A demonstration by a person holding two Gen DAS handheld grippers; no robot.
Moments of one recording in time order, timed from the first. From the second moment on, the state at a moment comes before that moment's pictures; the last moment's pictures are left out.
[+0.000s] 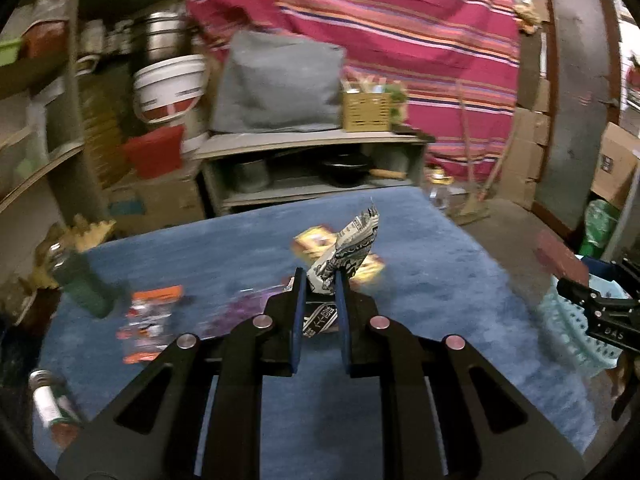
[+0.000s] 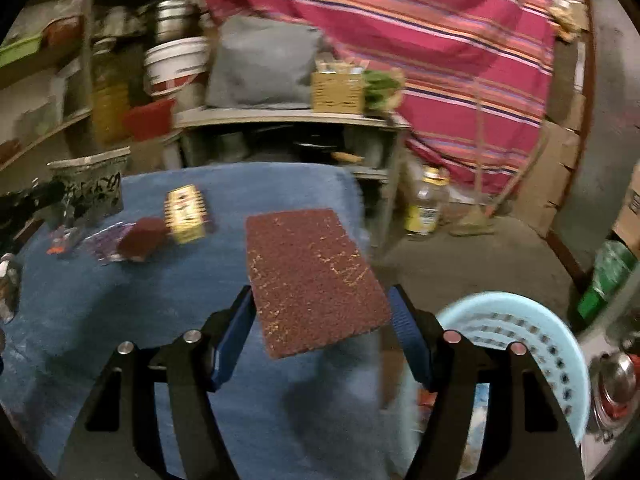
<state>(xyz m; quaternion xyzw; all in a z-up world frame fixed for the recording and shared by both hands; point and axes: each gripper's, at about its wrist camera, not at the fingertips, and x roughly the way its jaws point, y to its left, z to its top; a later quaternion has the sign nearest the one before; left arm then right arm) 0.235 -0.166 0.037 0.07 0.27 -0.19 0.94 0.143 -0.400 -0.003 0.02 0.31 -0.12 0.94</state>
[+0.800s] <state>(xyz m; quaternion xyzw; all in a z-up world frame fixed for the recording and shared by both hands) 0.109 -0.449 -0.013 0.14 0.25 -0.38 0.88 0.031 -0.596 -0.039 0.10 0.33 -0.28 0.90</state>
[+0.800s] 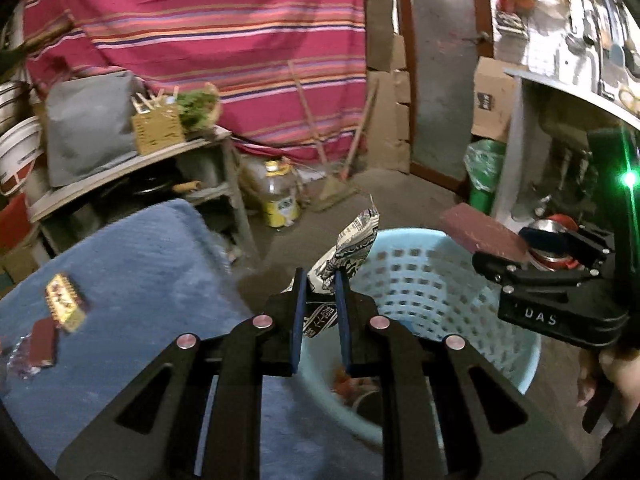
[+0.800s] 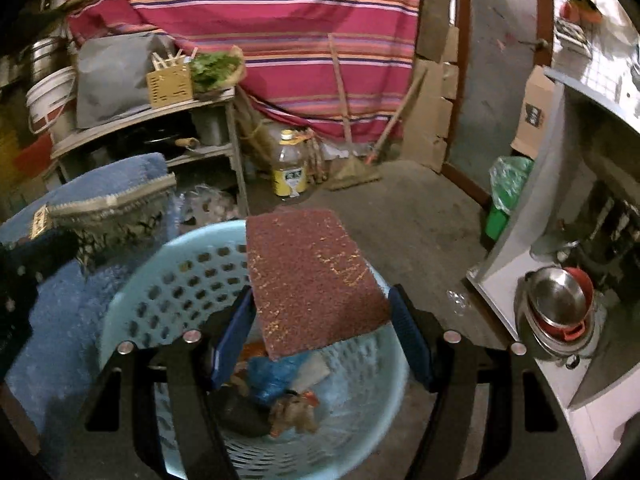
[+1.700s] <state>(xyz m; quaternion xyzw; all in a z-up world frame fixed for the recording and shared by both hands) 0.174 -0.293 0.022 0.08 0.24 -0.23 0.94 0.056 -0.565 -0.050 0.09 0.36 -0.28 0.89</state>
